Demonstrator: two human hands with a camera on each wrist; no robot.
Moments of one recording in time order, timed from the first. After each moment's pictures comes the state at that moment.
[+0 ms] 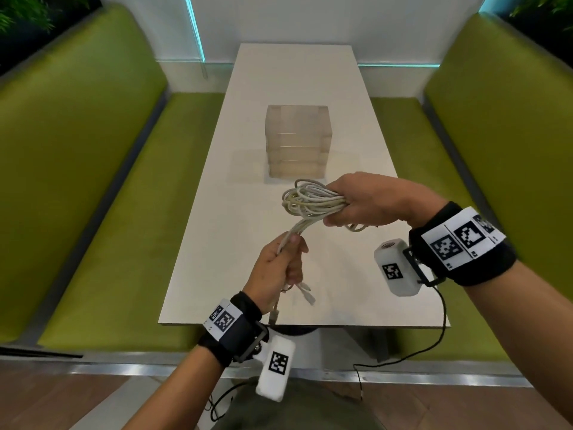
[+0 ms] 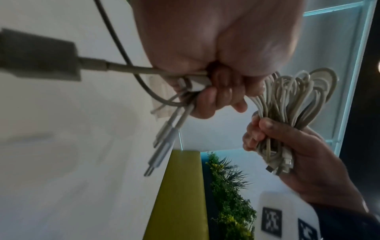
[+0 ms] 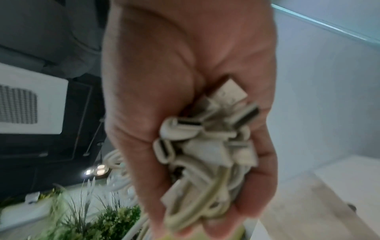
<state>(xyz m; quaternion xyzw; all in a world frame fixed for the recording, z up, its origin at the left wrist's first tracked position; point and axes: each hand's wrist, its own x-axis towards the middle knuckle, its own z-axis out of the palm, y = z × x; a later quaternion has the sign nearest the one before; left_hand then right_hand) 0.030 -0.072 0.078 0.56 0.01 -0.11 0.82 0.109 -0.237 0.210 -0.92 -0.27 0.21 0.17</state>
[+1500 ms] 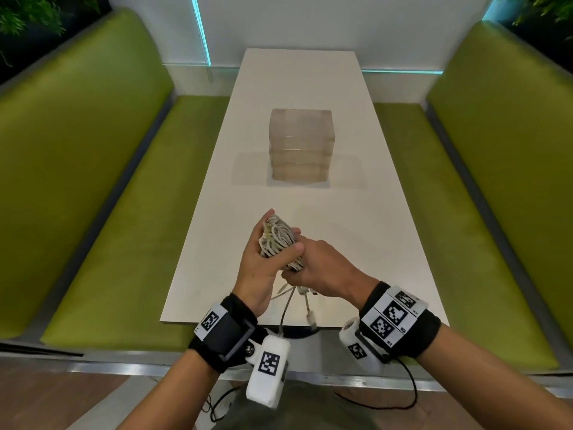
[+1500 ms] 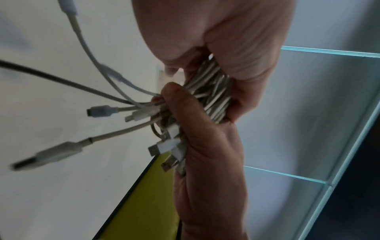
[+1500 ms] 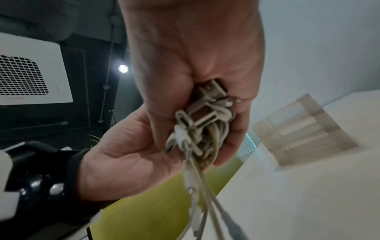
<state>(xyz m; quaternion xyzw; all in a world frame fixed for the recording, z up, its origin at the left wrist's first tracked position) 0.028 -0.060 0.080 0.50 0.07 -0.03 0.86 0.051 -0.187 0.112 -0.89 -0.19 0.21 0.36</state>
